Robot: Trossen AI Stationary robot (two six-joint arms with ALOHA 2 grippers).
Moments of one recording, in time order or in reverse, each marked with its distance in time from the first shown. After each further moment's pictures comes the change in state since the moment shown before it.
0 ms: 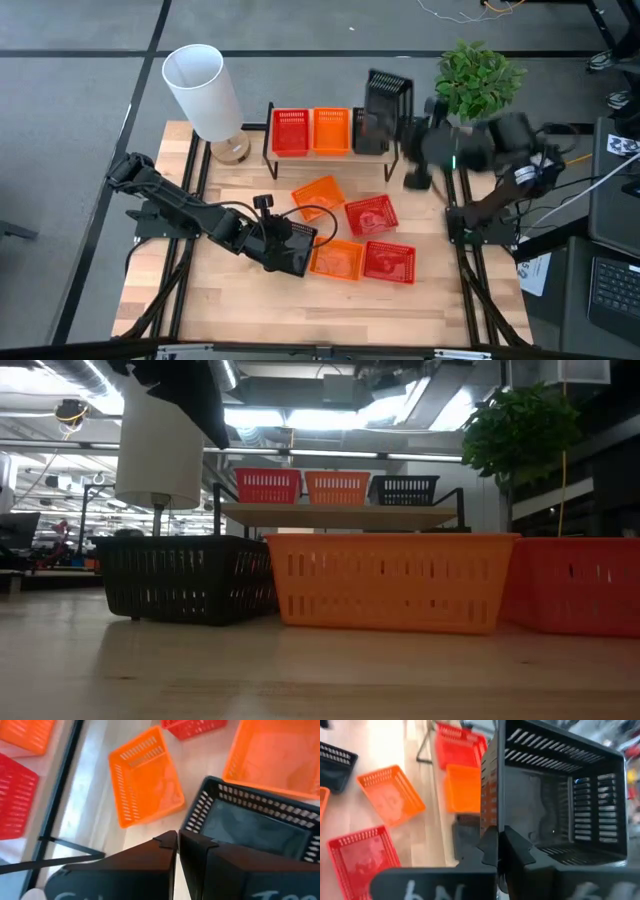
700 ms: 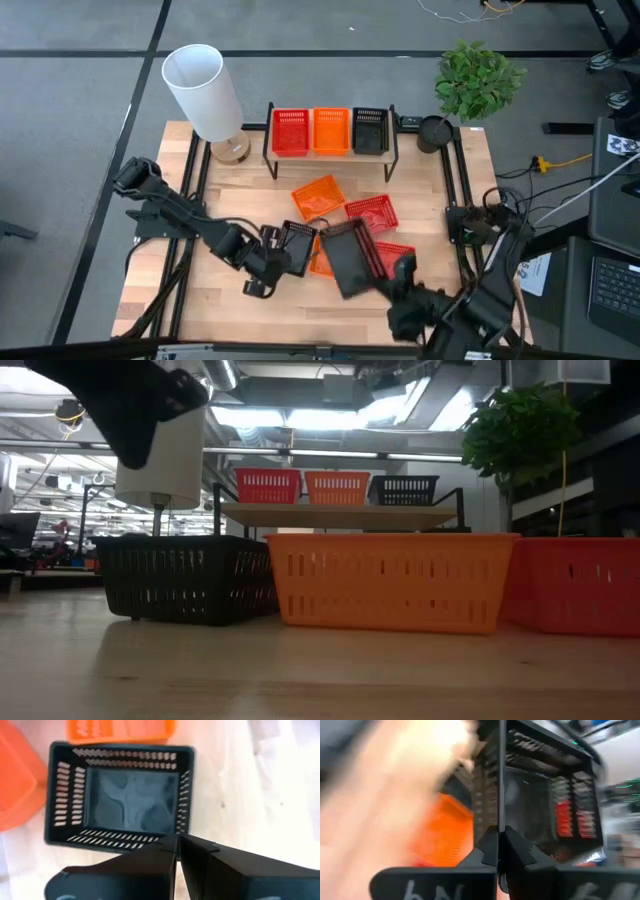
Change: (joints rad) left arm -0.078 0.076 0.000 0.032 0.458 0.102; right arm 0.722 0.403 -0.019 0.032 0.198 0.393
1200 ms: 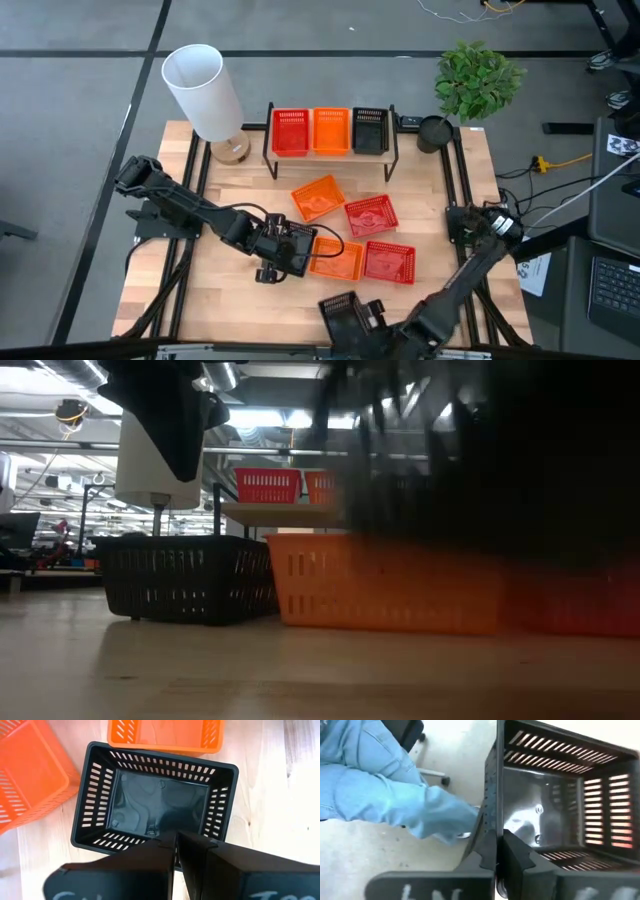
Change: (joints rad) left arm 0.119 0.001 -0.001 0.031 0.016 0.002; right arm -0.028 0.042 -0.510 0.758 -0.686 0.203
